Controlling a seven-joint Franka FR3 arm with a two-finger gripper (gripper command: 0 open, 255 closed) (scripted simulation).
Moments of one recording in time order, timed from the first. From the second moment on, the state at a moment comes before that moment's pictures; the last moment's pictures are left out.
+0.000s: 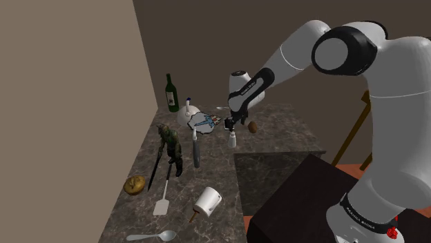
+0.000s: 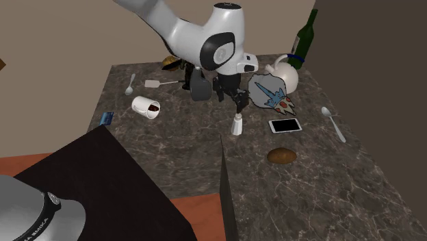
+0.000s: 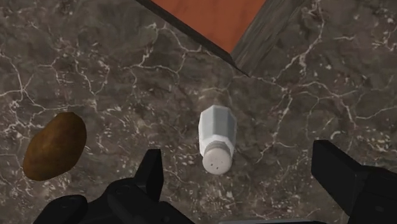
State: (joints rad) arm -0.04 0.52 -0.06 -1.97 -0.10 2.52 0.05
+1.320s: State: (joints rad) arm -0.06 0.86 -0.06 -1.68 -0.10 2.56 0.06
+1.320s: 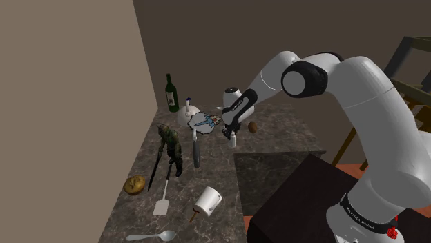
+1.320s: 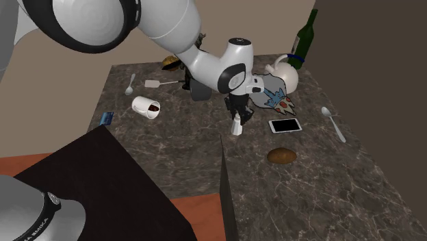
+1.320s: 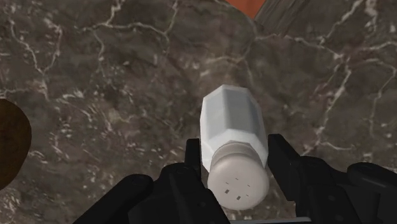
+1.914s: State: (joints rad) arm -0.06 0.83 -0.06 -1.69 -0.10 2.54 0.06
